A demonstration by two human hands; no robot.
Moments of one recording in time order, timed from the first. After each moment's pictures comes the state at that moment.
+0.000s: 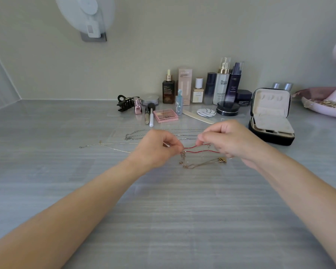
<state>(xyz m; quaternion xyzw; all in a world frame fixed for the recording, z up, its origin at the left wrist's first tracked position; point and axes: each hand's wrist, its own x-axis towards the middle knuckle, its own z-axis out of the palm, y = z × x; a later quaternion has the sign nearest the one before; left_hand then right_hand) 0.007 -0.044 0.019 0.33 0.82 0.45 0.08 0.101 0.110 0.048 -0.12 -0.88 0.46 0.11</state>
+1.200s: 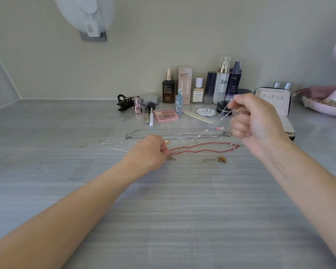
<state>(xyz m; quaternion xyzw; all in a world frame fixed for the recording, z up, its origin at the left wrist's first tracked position) -0.006 -0.047 0.009 0.30 0.92 0.25 0.05 0.106 0.122 0.066 -0.13 -0.61 0.72 0.31</state>
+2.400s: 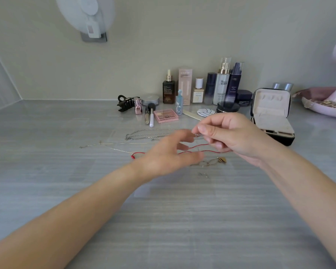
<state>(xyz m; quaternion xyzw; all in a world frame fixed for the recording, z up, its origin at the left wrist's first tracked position) 0.030 -0.039 0.024 0.40 0.76 0.48 0.18 0.112 0.105 0.062 -0.02 -0.83 0.54 0.11</state>
